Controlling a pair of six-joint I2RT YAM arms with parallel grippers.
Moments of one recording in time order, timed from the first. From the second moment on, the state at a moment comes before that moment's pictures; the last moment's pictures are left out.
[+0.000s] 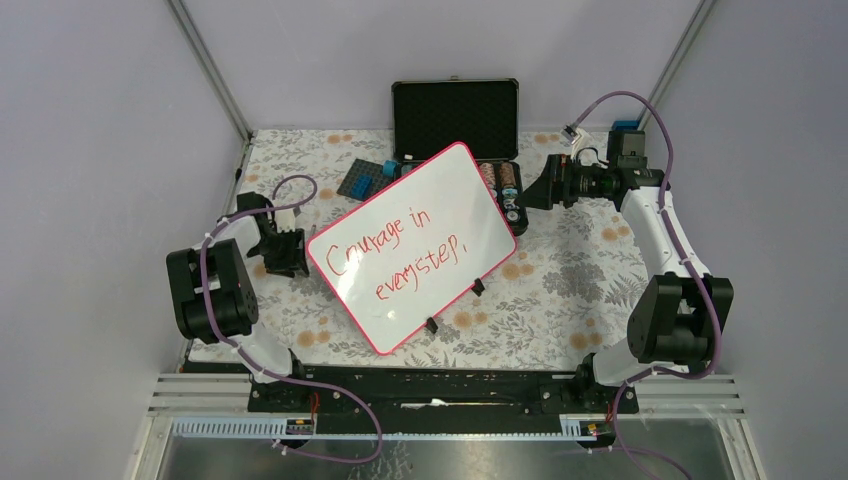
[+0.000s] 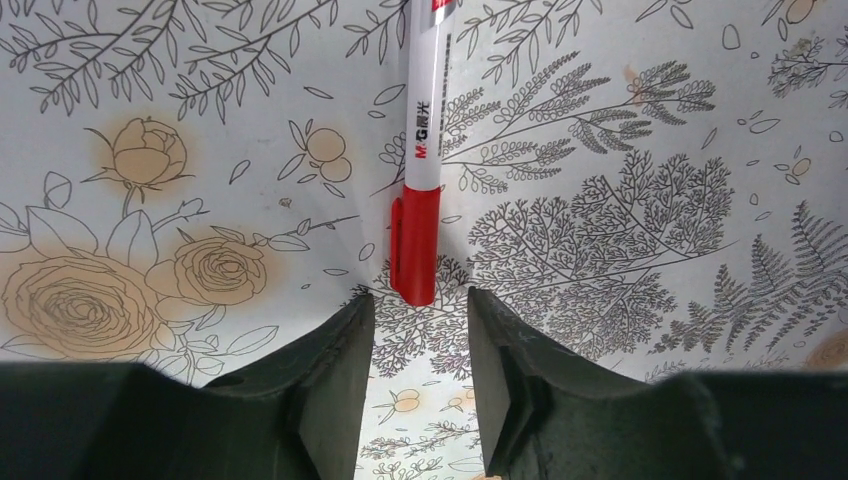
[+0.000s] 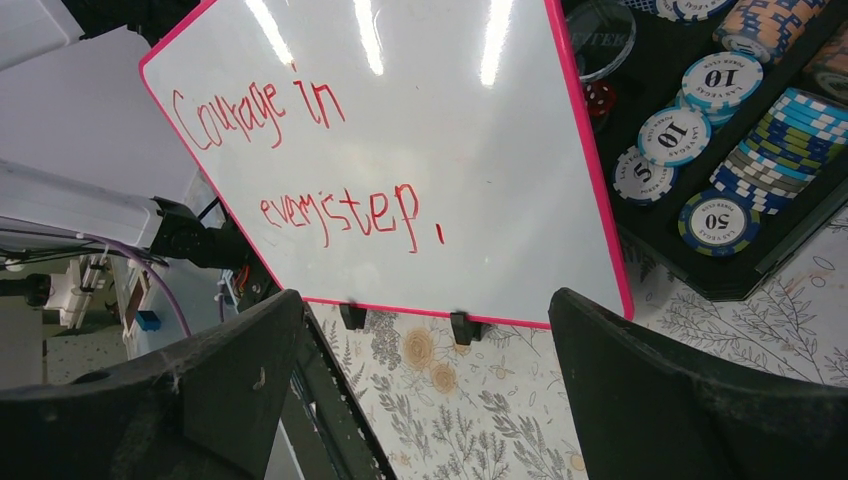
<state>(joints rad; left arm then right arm) 0.26 1.66 0.97 -0.64 0.29 0.24 -0.05 1.52 1.30 -0.64 -1.05 -0.03</state>
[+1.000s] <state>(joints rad) 0.29 1.65 1.84 -0.95 0.37 0.25 -0.27 1.62 1.74 -0.89 -0.91 -0.26</state>
